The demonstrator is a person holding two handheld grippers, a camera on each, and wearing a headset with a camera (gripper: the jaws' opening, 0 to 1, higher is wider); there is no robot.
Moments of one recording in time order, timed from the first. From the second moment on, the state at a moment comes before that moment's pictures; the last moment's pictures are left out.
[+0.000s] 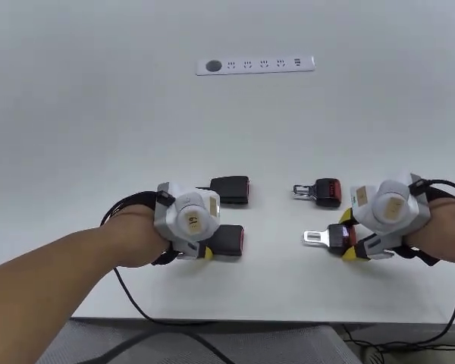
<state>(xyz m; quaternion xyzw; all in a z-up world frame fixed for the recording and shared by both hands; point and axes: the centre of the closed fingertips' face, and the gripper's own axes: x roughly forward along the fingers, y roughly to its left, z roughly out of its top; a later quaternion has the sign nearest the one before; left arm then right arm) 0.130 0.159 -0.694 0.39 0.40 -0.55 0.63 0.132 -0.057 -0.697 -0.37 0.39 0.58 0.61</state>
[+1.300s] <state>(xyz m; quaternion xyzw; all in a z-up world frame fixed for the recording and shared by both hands) 0.129 0.159 -0.693 0.39 0.41 -0.54 0.62 0.119 0.032 -0.697 -0.34 0.36 0.60 0.63</state>
